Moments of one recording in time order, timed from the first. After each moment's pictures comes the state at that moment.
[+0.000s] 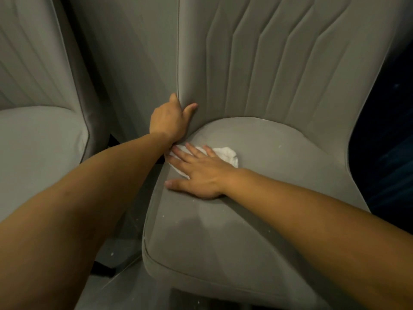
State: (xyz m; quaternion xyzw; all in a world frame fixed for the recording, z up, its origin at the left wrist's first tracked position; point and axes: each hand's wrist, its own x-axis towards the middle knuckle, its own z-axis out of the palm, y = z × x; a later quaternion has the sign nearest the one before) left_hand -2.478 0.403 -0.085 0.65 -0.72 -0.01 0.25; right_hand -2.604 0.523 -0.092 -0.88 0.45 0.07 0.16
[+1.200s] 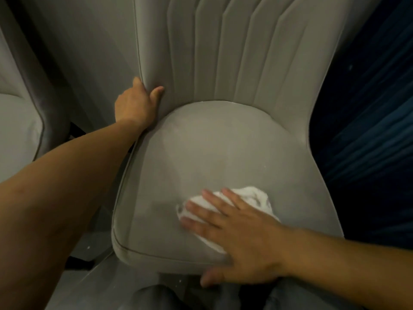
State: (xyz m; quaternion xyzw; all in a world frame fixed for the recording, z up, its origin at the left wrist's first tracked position) left_hand -2.492 0.413 -0.080 0.68 -0.69 -0.03 0.25; right_hand -2.705 0.699 -0.075 -0.90 0.39 0.09 0.15
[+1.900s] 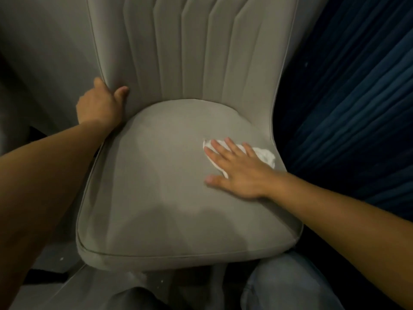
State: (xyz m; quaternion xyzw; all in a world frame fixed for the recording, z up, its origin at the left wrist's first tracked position) left_hand -2.500 0.421 -0.076 0.70 -0.67 -0.04 0.25; right_hand -2.792 0.632 -0.082 -0.77 0.61 0.10 0.15
